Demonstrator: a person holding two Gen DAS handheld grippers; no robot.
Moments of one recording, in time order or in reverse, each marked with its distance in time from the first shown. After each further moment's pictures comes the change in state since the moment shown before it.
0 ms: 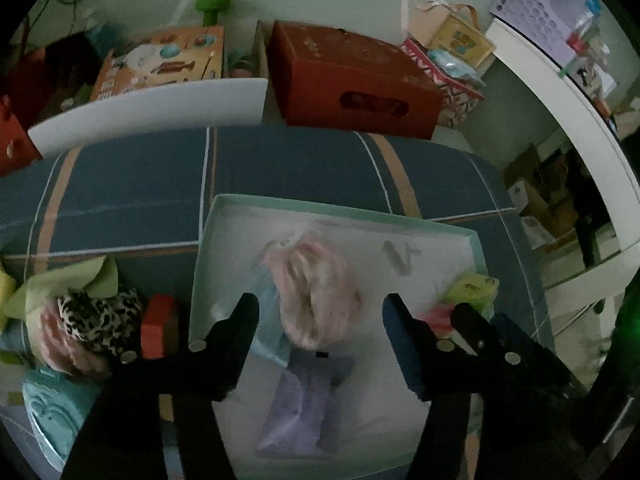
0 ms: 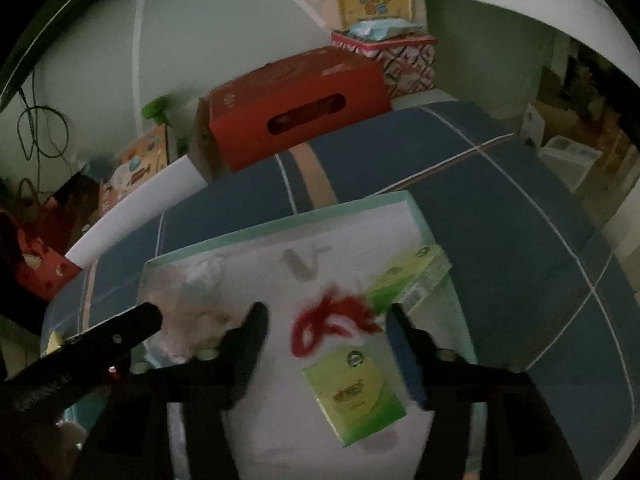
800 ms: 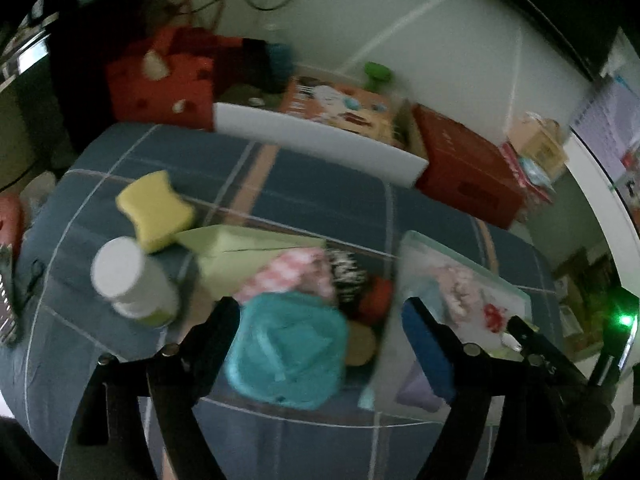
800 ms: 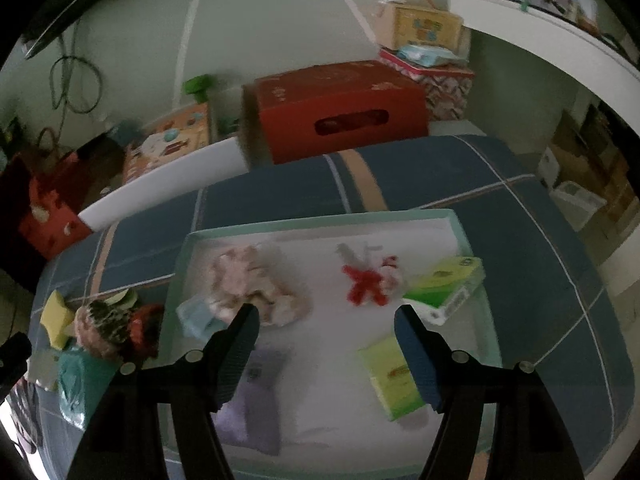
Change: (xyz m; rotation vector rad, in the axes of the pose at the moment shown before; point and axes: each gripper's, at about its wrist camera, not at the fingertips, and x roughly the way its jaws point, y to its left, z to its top) left arm -0.132 0.127 -0.071 -0.307 -0.226 0.208; right arm -0.027 0.066 -0.018 -0.174 -0.042 -0.004
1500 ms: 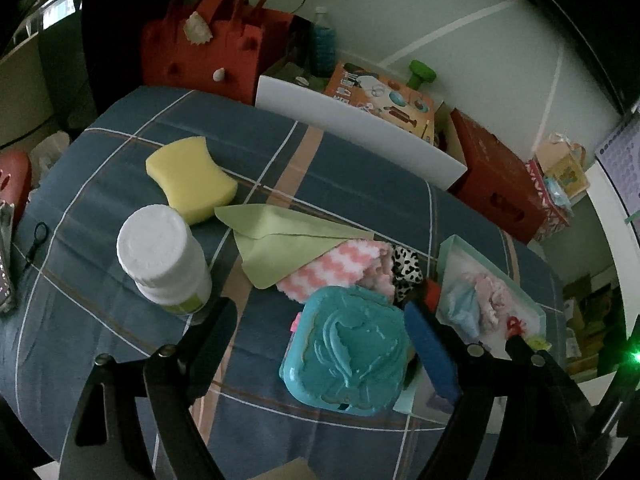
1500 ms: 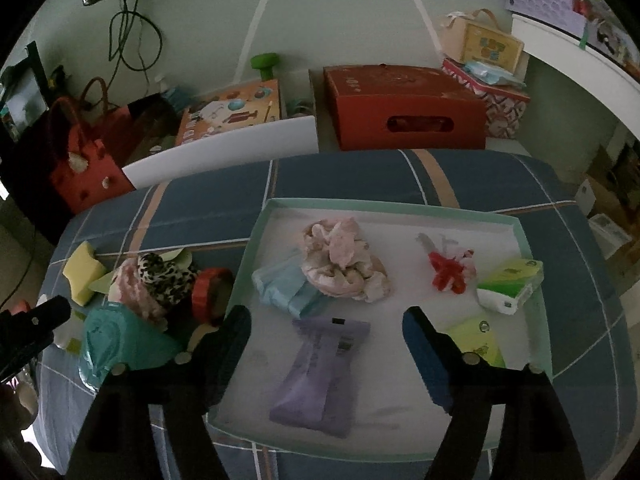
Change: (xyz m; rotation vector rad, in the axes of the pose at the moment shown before) left arm 0.020 0.045 -0.004 -0.108 0.038 0.006; right arm -0.003 0.058 -0.021 -0.115 0.005 0.082
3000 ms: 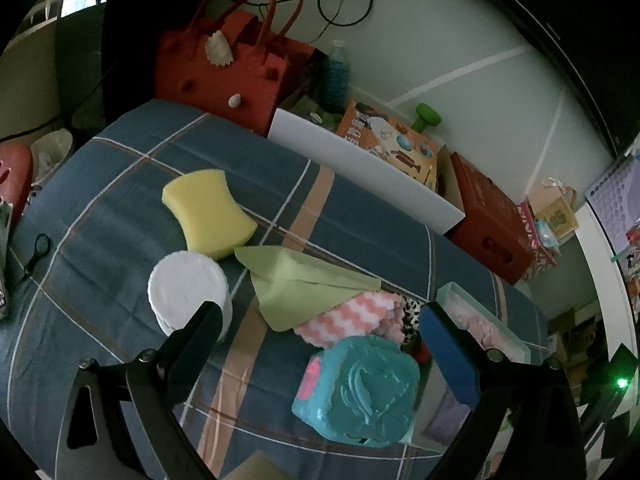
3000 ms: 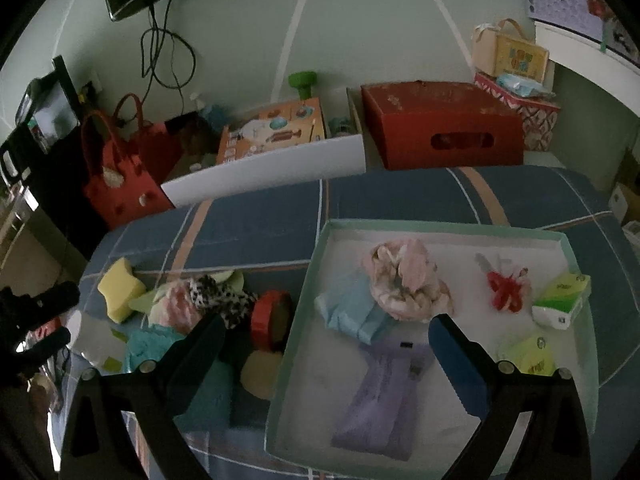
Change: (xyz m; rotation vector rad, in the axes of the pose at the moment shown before) left arm -0.012 0.033 0.023 -0.060 -0.107 -0.055; right arm 0.006 0.027 0.006 0.021 -0.082 0.118
